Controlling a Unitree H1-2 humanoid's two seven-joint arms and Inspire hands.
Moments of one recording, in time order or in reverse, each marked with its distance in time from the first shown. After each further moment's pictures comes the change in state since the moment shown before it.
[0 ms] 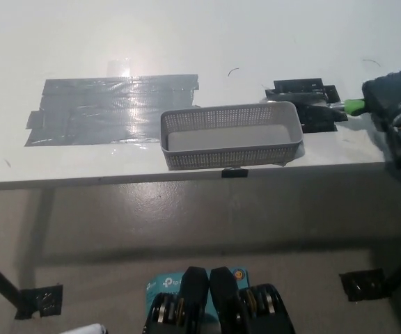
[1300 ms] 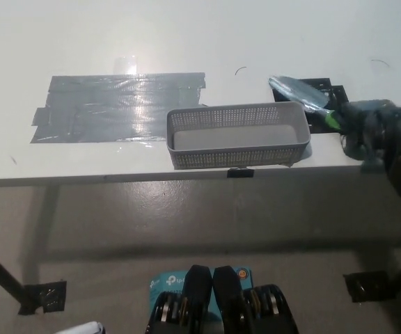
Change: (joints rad) left_arm 0.005 0.001 0.008 -0.009 0.000 0.000 0.029; right_arm -0.050 -0.014 0.018 -0.133 0.284 0.152 0.535
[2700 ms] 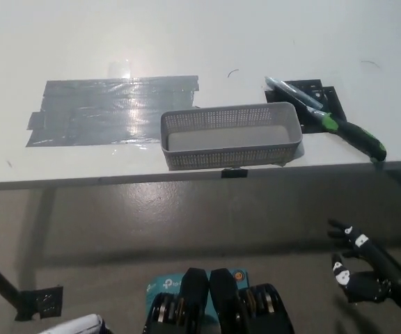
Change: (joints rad) left_arm -0.016 0.001 -0.002 0.010 0.001 0.000 0.019; right_arm 0.980 0.212 -0.537 -1.079 0.450 0.010 -0.013
